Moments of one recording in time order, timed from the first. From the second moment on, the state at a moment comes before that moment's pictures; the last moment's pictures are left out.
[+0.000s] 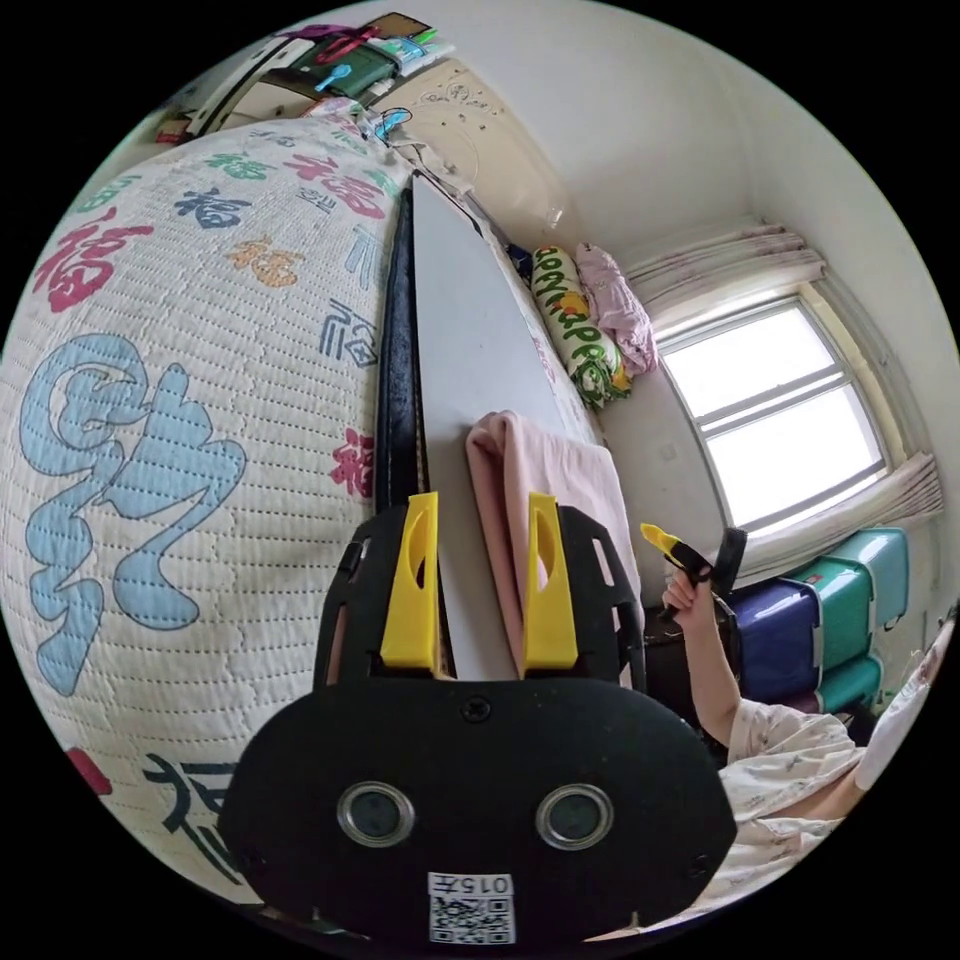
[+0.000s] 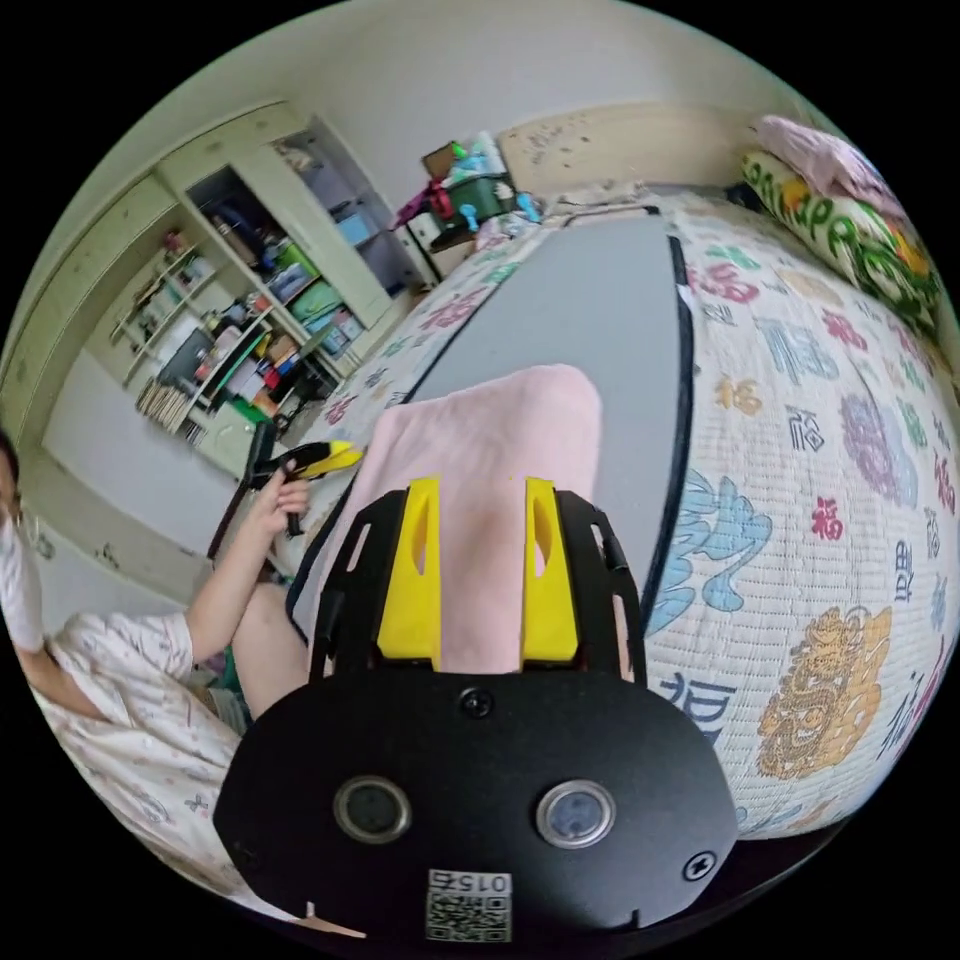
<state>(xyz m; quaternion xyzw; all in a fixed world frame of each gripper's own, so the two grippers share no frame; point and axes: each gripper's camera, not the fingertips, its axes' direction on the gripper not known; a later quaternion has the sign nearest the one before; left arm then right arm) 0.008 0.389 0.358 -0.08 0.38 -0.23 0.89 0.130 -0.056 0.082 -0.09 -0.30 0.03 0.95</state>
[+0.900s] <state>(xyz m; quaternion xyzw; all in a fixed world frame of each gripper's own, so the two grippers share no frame) -0.072 0.415 0.424 -0.06 0.50 -0.26 0.83 0.059 -0.303 0.172 -0.24 -0.41 -0.03 0.88</state>
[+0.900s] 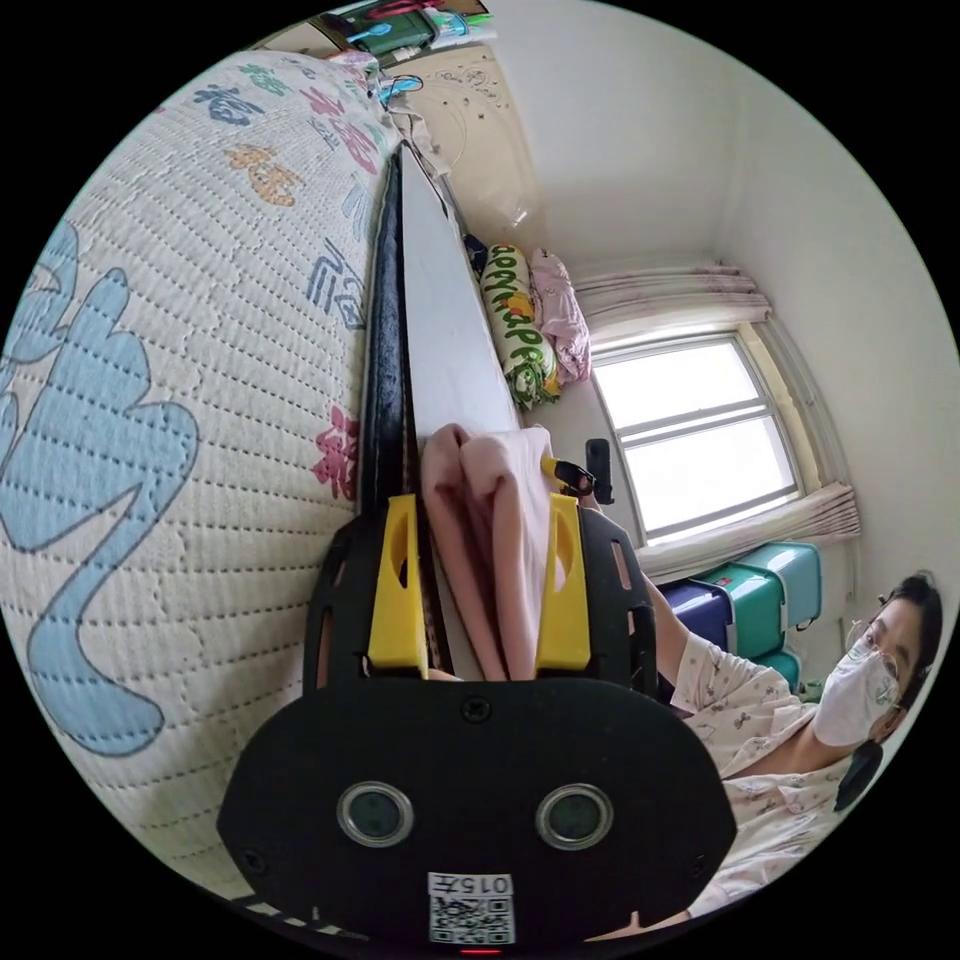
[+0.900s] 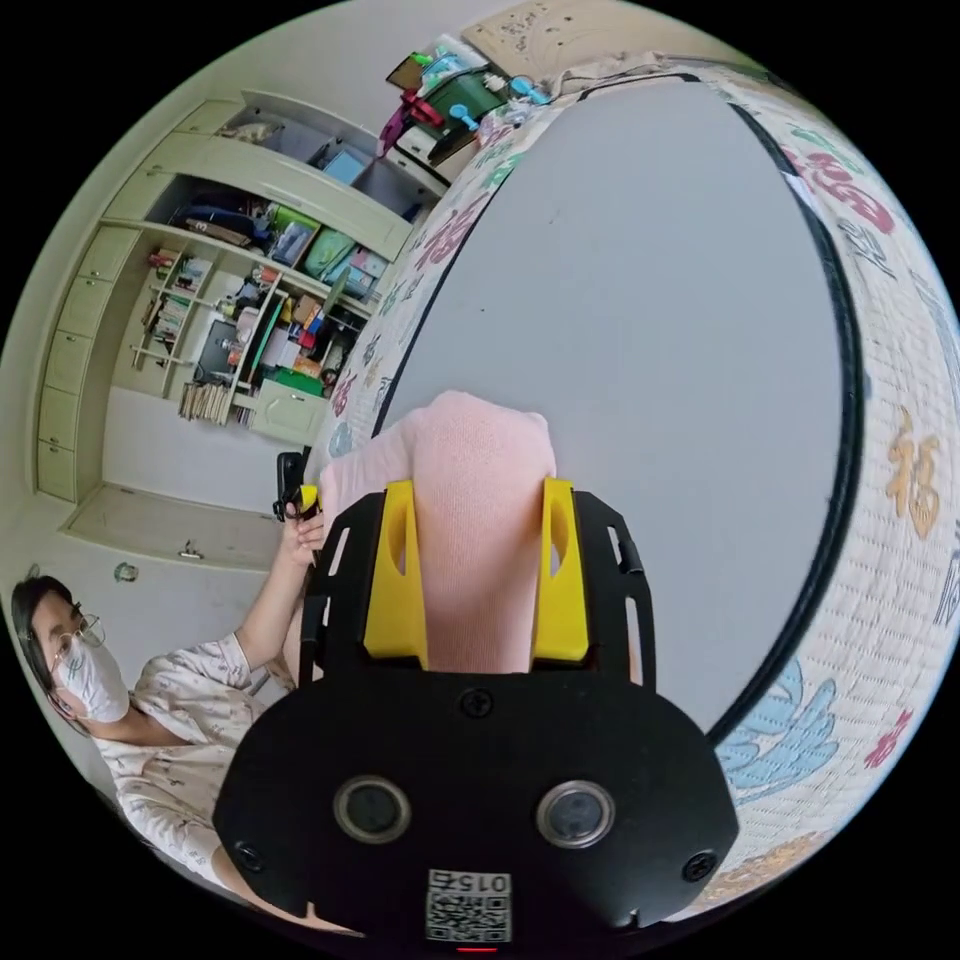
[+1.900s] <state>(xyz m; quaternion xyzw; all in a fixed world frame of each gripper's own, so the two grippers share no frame) -0.215 0.136 -0.043 0.13 0.38 0.05 0.92 0.060 -0.316 -0.322 0.15 -0.52 -0.12 0.83</state>
